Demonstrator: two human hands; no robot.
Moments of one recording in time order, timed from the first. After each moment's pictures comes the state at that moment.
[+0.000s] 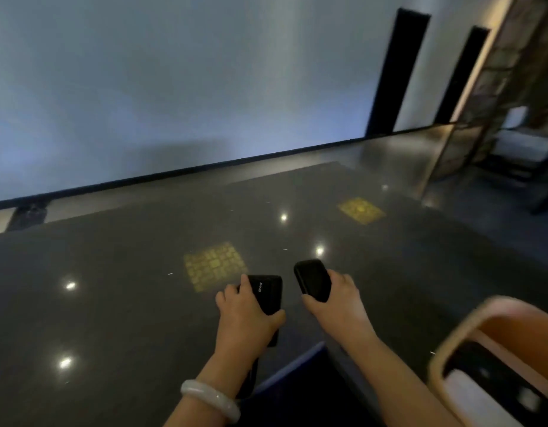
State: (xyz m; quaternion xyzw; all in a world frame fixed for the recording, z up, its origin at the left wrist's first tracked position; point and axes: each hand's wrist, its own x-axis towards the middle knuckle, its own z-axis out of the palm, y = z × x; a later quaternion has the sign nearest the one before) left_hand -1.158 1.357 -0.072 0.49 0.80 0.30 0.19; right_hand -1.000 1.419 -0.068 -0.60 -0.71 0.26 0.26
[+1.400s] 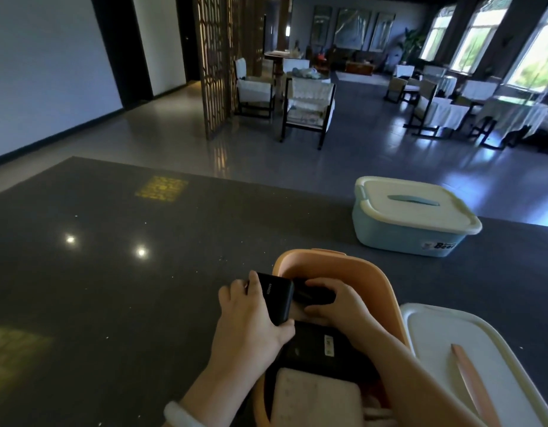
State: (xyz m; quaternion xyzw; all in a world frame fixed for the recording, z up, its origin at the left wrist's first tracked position) left_hand -0.884 1.474 -0.068 0.84 0.45 0.17 0.24; right_hand -0.690 1.408 -0.109 -0.79 -0.40 0.29 0.36
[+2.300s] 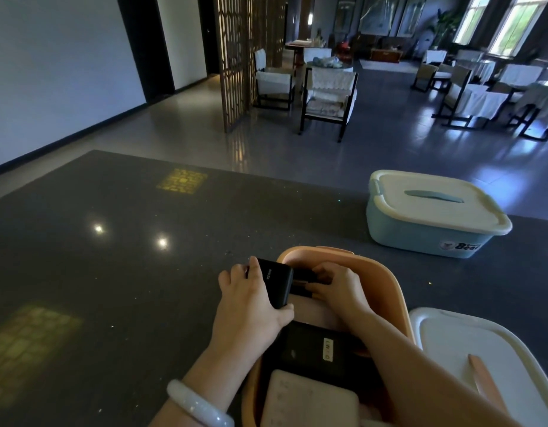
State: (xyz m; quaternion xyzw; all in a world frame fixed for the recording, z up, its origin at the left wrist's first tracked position) left_hand -0.864 1.484 -0.064 0.83 0.48 0.17 0.21; right_hand -0.664 1.446 -0.127 -0.80 -0.42 0.23 0.36
